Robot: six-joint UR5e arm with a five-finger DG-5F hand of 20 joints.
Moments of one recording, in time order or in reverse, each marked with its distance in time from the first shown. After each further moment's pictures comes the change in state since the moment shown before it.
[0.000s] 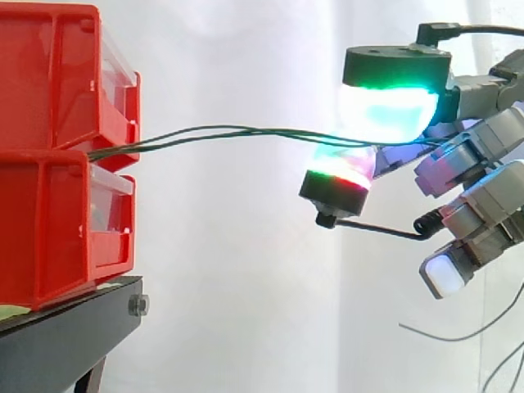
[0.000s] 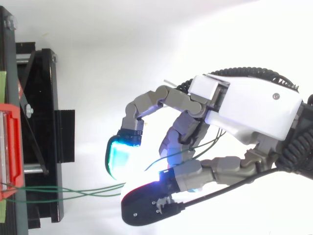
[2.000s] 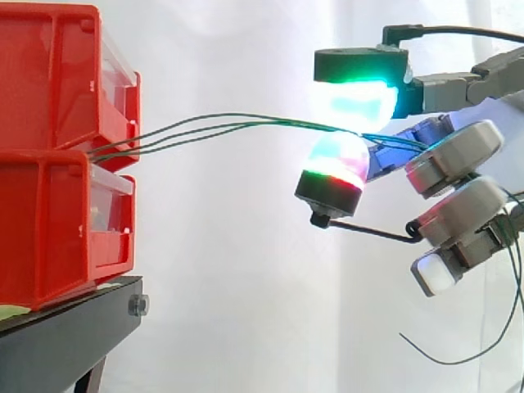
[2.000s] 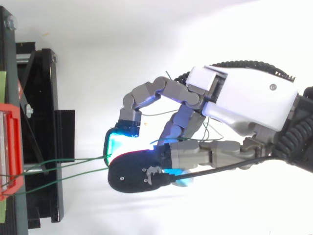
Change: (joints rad) arm -0.012 0.000 -0.013 0.036 -0.001 -0.001
